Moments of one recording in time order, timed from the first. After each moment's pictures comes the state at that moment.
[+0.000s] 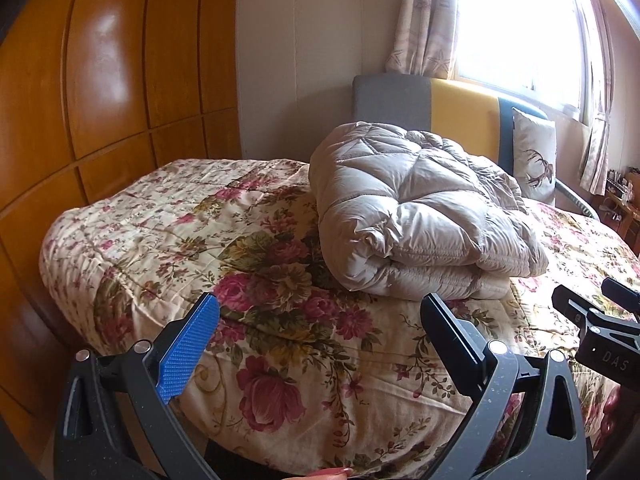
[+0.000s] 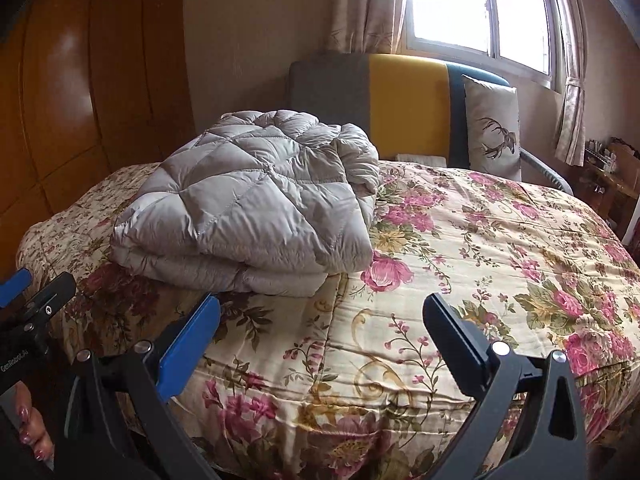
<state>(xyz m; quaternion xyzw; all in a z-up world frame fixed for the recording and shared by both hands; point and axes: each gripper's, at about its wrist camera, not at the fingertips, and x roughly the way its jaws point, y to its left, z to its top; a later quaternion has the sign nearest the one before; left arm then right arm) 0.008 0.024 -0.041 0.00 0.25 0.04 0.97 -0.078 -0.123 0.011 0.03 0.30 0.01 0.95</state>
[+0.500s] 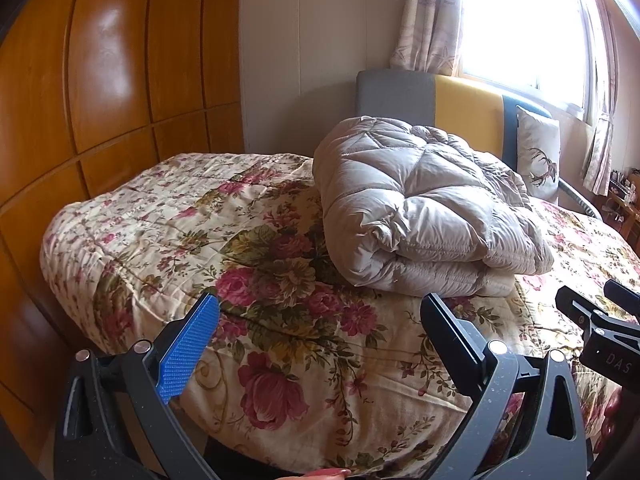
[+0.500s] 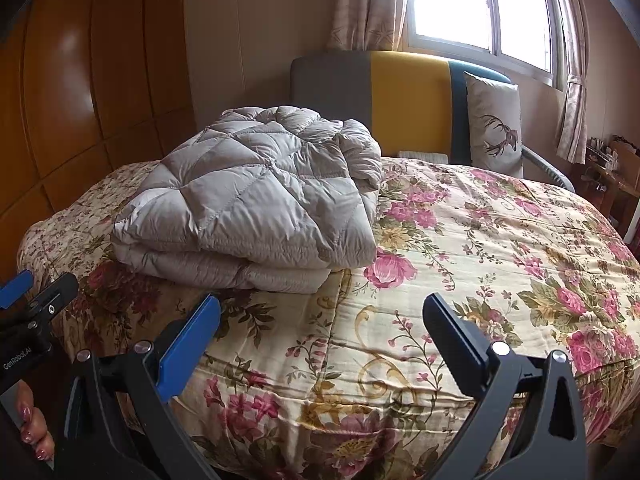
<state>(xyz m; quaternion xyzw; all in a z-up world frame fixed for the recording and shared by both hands) 0.009 0.027 -0.045 -0.01 0.26 0.04 0.97 -0.077 -0.121 0.009 0.03 0.30 0.01 0.95</state>
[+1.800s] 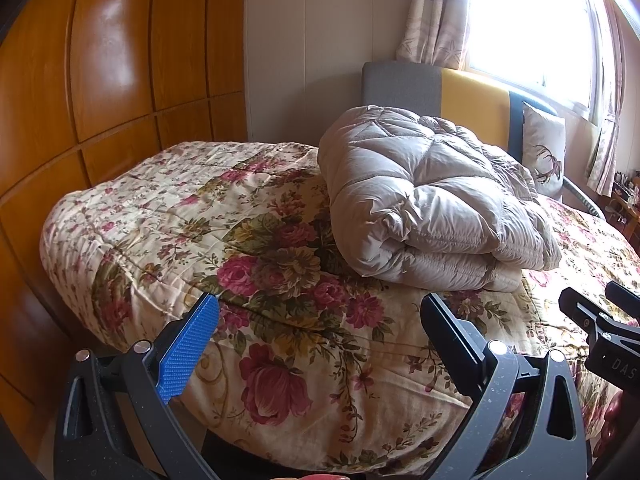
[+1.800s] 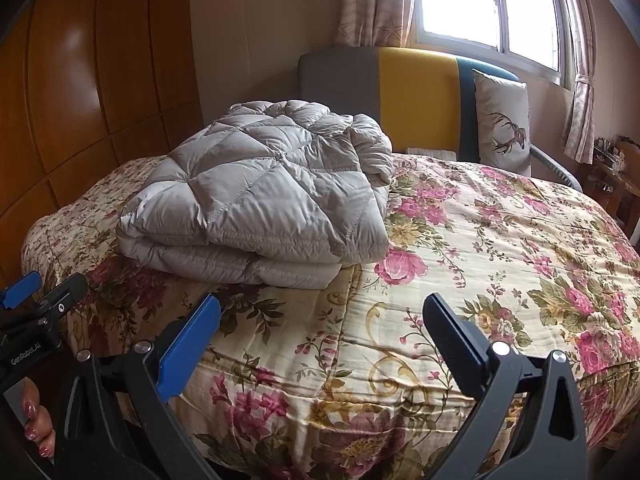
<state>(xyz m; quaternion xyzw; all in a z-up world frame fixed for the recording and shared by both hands) 0.010 0.029 -0.053 -0.02 0.27 0.05 0.96 -0.073 -0.116 0.004 0.03 0.30 0.02 0.95</state>
